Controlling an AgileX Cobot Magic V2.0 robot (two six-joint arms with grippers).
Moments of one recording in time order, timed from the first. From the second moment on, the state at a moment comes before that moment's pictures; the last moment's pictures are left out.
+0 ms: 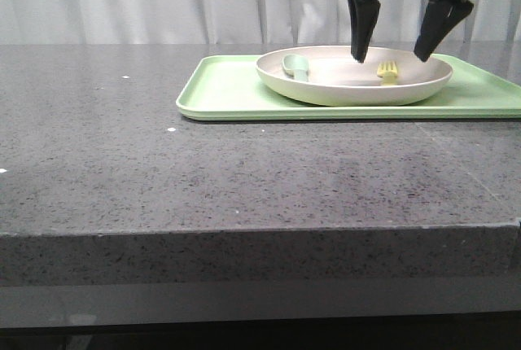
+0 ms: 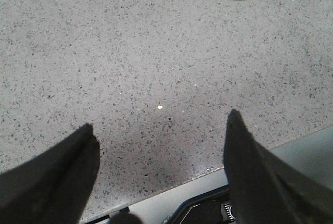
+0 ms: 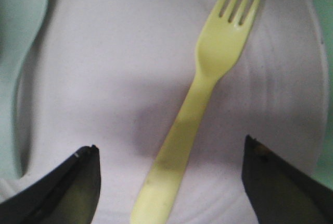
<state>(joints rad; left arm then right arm) -0.43 0.92 -0.98 0.03 1.01 -0.08 0.23 2.06 -1.99 0.06 1.24 0.19</state>
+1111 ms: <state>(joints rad) -0.43 0.92 -0.98 0.03 1.01 -0.08 0.22 2.13 -2.01 0.06 1.24 0.20</state>
